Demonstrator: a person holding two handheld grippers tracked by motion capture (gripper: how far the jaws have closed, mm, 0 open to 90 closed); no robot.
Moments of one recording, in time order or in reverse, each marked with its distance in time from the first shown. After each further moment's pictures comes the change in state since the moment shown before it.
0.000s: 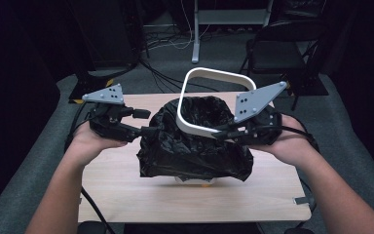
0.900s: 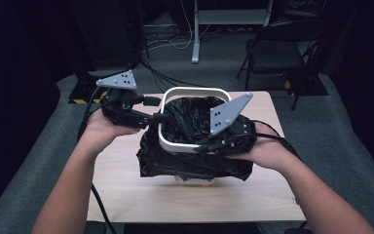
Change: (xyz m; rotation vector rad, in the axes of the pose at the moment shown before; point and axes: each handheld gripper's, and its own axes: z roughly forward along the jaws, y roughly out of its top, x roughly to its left) left arm 0.009 0.031 0.022 -0.023 0.020 -0.005; right arm 0.007 0.003 0.046 0.012 0.154 -0.026
